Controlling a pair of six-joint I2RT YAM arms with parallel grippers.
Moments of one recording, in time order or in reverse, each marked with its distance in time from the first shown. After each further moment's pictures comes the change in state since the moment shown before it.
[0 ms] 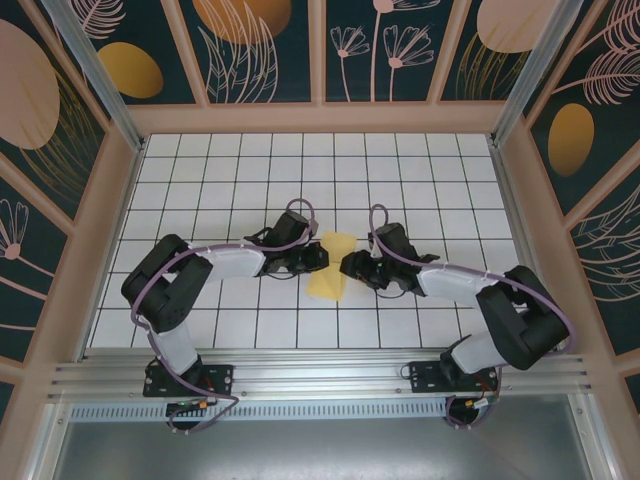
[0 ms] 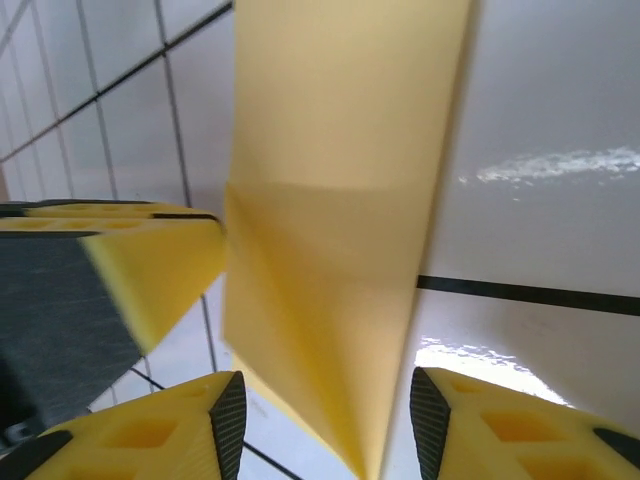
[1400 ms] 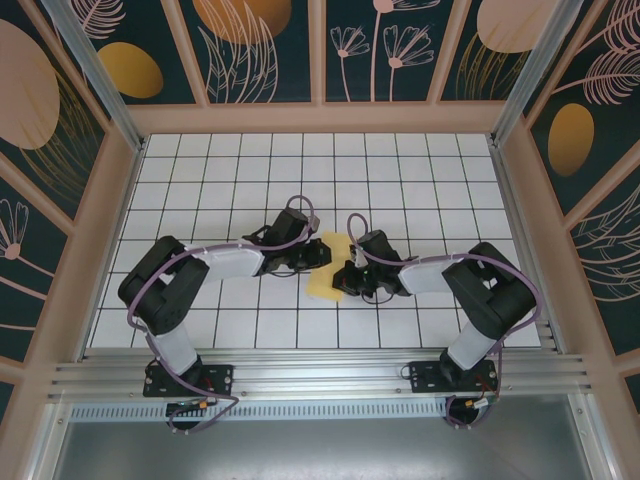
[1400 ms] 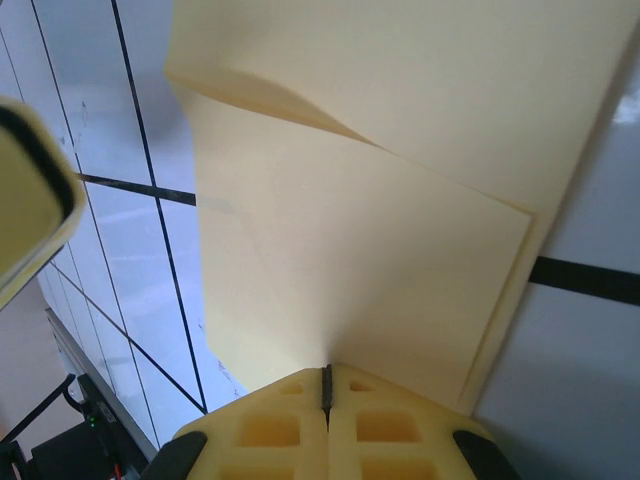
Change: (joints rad) left arm 0.000 -0.027 -0.004 0.041 0.035 -0.013; right arm 0.074 0.228 0.014 0.147 -0.117 0.022
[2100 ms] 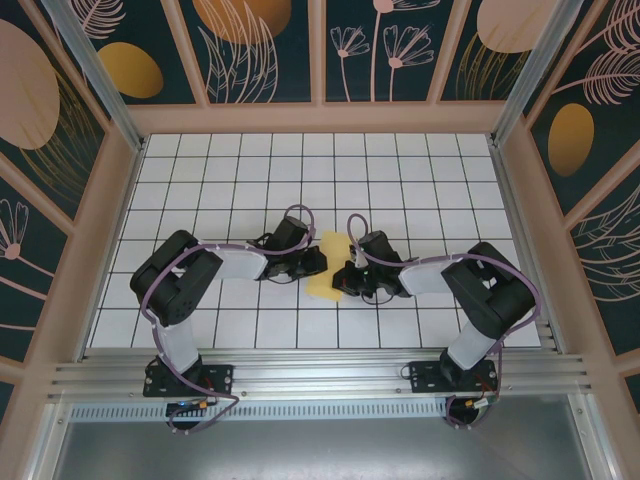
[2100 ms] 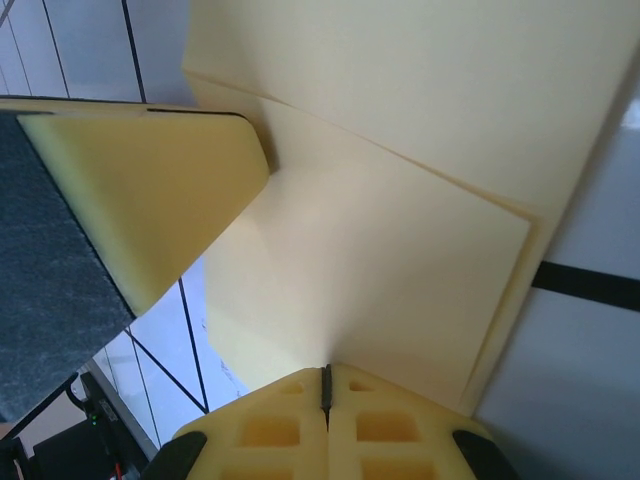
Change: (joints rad) left arm 0.014 0.085 -0.038 0.048 -0.044 -0.029; right arm -0.001 0.006 -0.015 0.036 -0.004 -0.003
